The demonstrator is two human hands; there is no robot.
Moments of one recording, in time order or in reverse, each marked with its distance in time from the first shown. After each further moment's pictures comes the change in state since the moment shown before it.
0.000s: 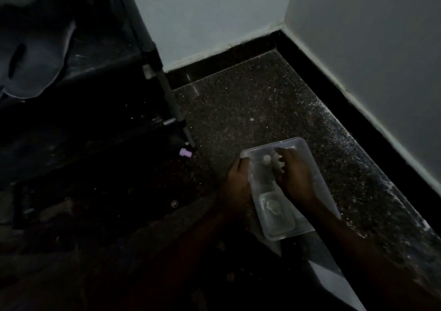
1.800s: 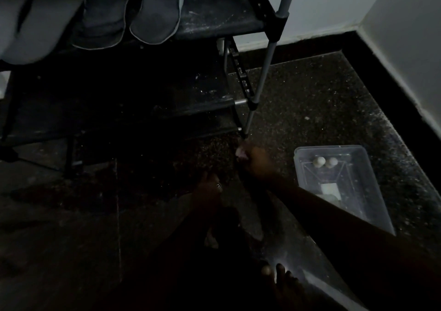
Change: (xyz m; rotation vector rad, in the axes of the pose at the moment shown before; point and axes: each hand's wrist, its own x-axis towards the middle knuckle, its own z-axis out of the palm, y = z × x) left_hand -0.083 -0.222 -0.056 0.154 -0.219 -0.591; right_hand 0.033 -0.138 0.168 0.041 -0.410 -0.273
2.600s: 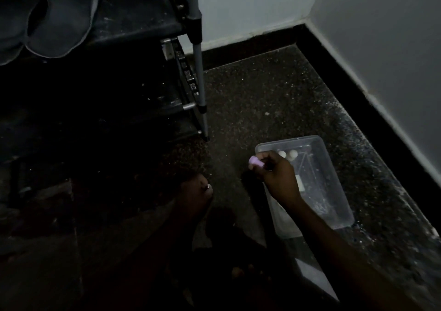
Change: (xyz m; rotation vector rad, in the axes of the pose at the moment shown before) left_hand -0.015 0.077 -0.005 -0.118 0.152 0.249; right_hand -0.109 0.044 -0.080 0.516 0.414 0.253
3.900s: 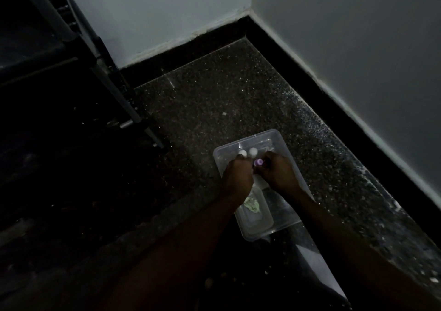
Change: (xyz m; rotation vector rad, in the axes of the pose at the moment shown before) left_hand 0.046 0.197 0.121 0.191 -0.092 0.361; right_hand 0.041 0.090 -0.104 -0.466 0.041 0.051
